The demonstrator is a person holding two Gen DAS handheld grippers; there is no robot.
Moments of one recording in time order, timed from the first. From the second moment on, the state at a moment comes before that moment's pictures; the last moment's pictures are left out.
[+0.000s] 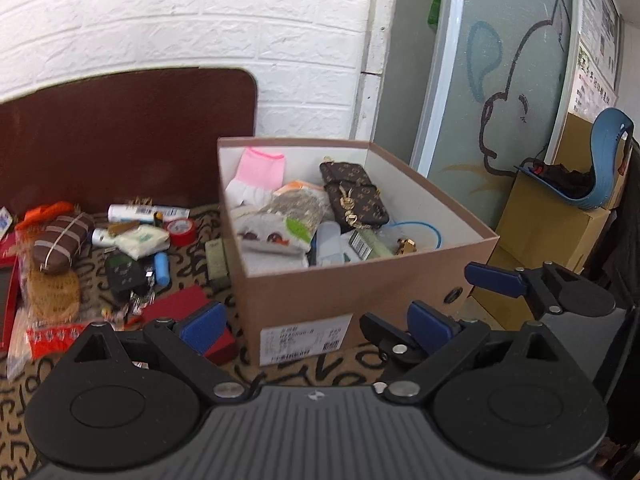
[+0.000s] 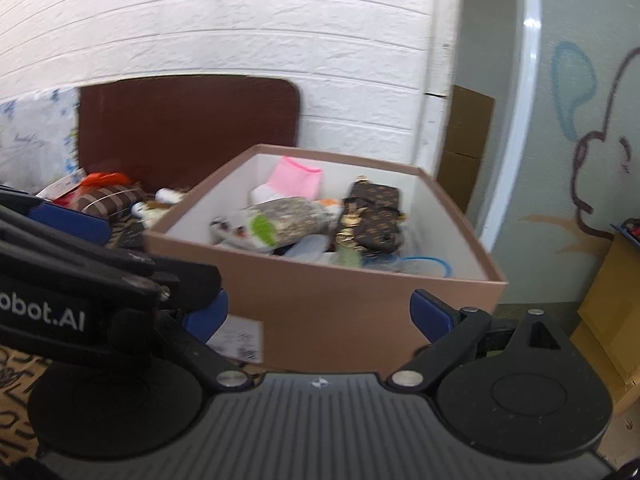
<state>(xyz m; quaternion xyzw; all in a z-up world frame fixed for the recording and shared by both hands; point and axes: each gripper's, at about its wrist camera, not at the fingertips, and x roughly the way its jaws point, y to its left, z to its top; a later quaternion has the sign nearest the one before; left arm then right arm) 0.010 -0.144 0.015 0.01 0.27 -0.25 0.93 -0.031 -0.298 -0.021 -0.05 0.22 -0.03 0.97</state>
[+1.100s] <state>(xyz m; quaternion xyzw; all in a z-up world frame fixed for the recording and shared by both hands) 0.093 -0.028 -0.038 -0.07 0.30 -0.23 0.92 0.028 -0.132 -0.091 -0.19 0.29 0.08 0.93</state>
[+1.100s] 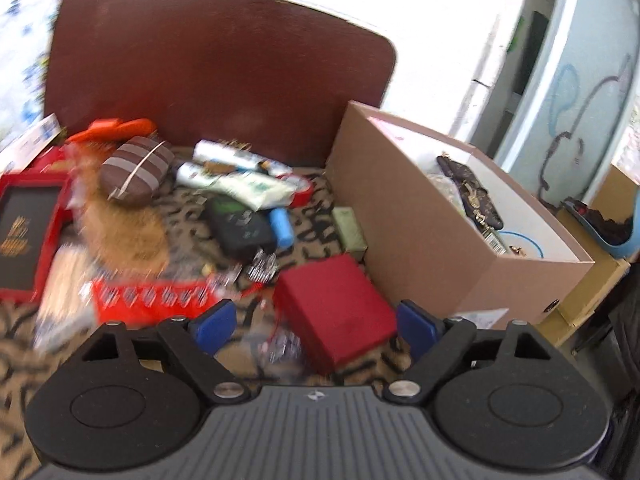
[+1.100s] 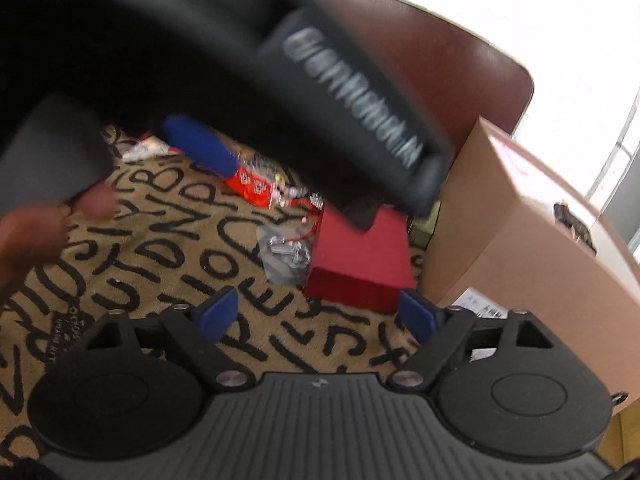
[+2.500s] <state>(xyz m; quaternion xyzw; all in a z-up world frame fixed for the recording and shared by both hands) 0.017 -0.052 -0.063 -0.05 0.37 -0.30 0.88 -0.060 -0.204 -0.071 -0.07 0.33 0.17 0.93</state>
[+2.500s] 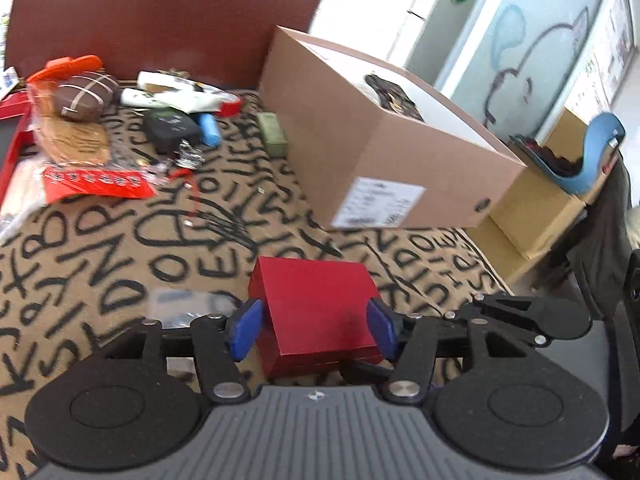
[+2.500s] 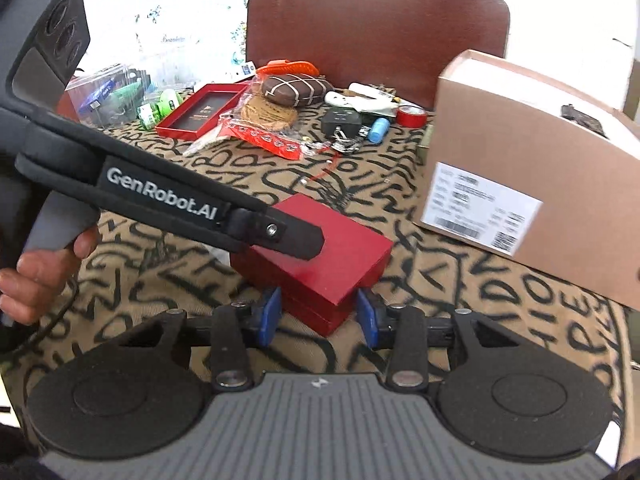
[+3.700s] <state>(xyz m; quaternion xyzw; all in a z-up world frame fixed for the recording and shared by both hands) -0.012 -0.078 0.016 -0.03 0.24 -0.30 0.92 -0.072 -0.229 -0.007 -0.09 0.23 0.17 0.95</state>
